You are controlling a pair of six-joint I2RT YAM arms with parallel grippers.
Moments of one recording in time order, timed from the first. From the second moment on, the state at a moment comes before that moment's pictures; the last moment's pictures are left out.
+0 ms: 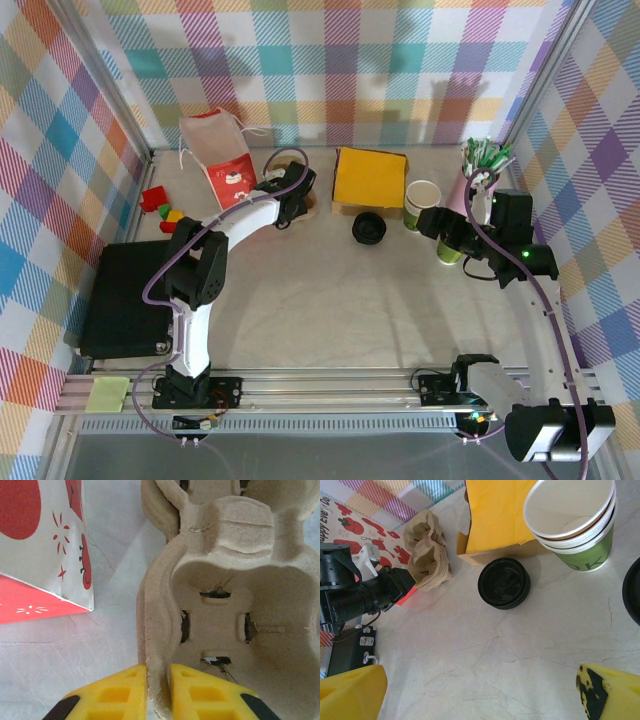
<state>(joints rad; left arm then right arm) -0.50 2.05 1.60 -0.60 -0.41 -0.76 0.01 0.98 1.04 -0.77 -0.48 0.41</state>
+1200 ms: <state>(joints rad) -0.50 1.86 1.60 -0.57 -0.19 -0.76 0.01 0.91 1.06 -0.77 -0.55 0.42</state>
